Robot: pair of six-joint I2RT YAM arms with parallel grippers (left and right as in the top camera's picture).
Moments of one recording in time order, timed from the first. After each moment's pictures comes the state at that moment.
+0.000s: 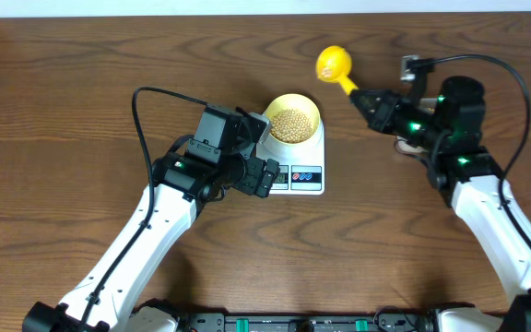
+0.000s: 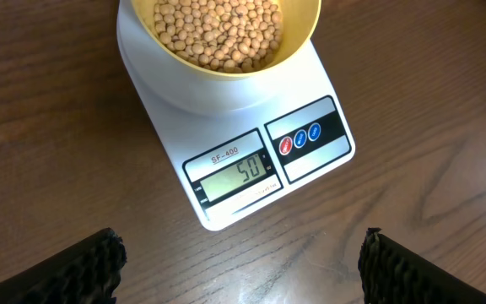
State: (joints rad) left arm -0.42 1.36 1.02 -0.66 0.24 -0.02; right arm 0.11 1.41 0.89 0.14 -0.70 0.72
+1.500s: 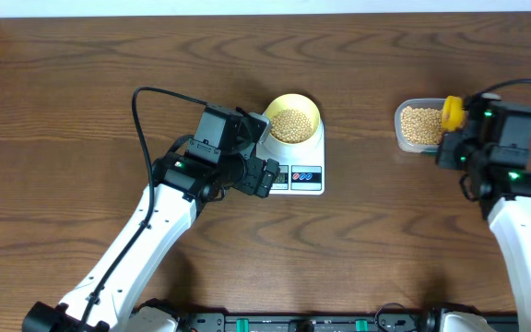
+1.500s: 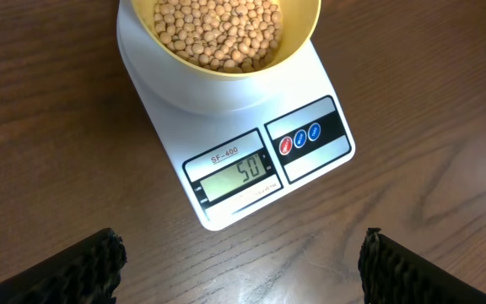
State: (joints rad) left arm -0.42 1.36 1.02 -0.66 0.24 -0.02; right arm -0.11 1.27 0.89 -0.46 -0.01 0.00
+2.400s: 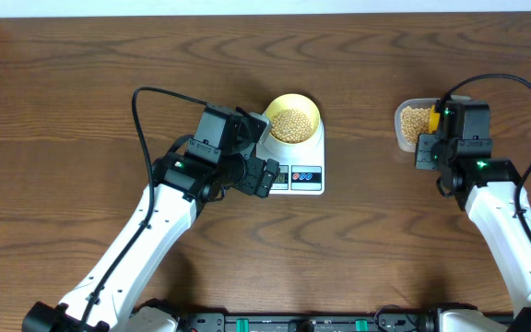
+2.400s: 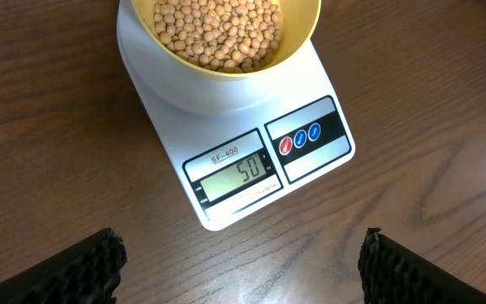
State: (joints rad) left arm -0.42 1.36 1.02 -0.66 0.24 -0.02; right arm 0.03 1.37 0.89 -0.46 0.15 0.10
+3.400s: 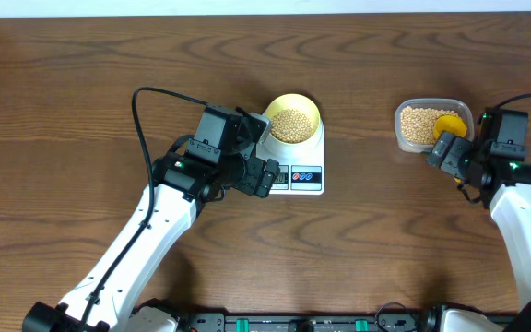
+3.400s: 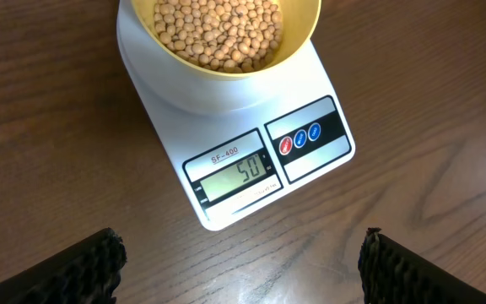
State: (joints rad) left arm -0.42 1.36 1.02 -0.66 0.24 -0.02; right arm -0.16 1.35 0.89 -0.57 0.08 0.32
